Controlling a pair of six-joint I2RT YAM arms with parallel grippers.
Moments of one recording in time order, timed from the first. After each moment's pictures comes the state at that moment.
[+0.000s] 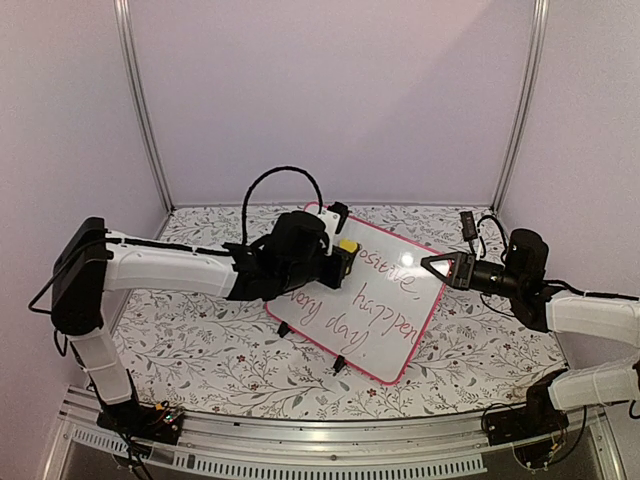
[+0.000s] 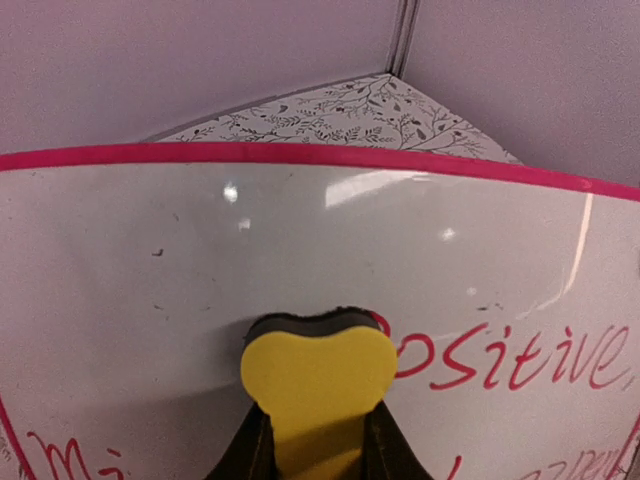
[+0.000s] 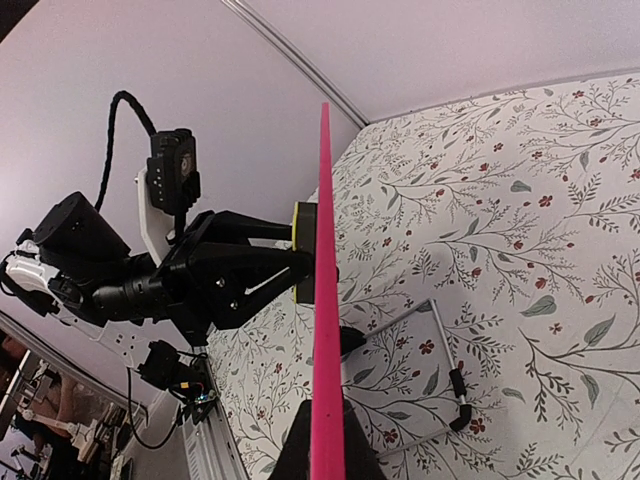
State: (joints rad) left arm -1.01 1.80 1.20 0.12 -0.30 -0.26; right arm 0.38 1.15 0.44 0.55 -0.71 0.66
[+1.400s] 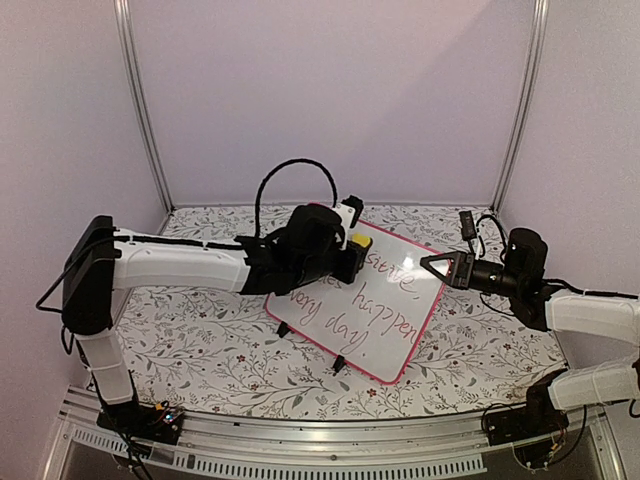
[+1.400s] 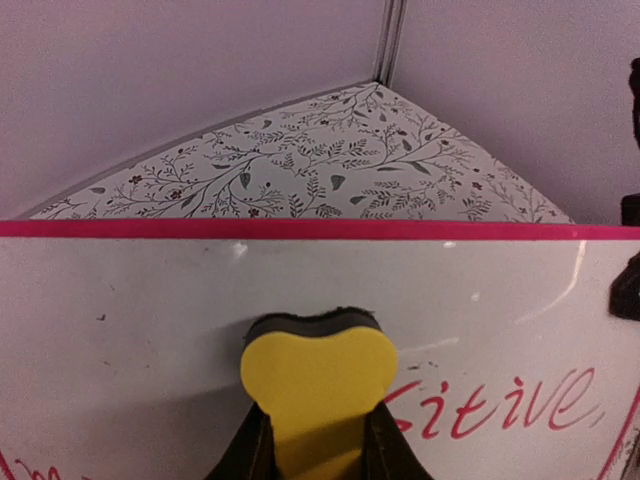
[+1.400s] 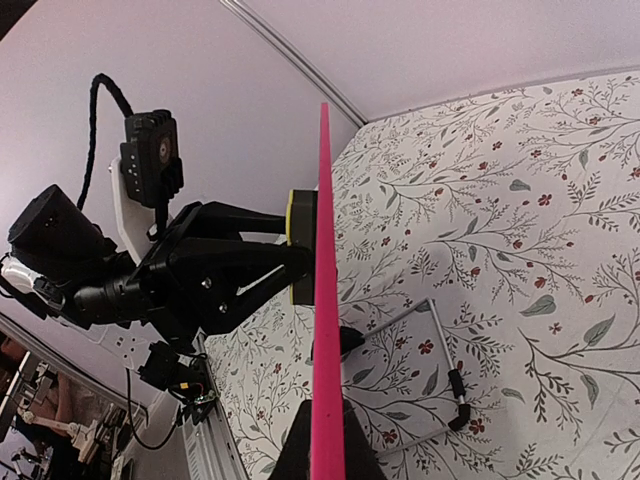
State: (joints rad) left arm -1.03 1.86 1.34 0.06 -0.32 -0.25; right arm 0.38 1.16 0.45 0.55 -0.71 0.66
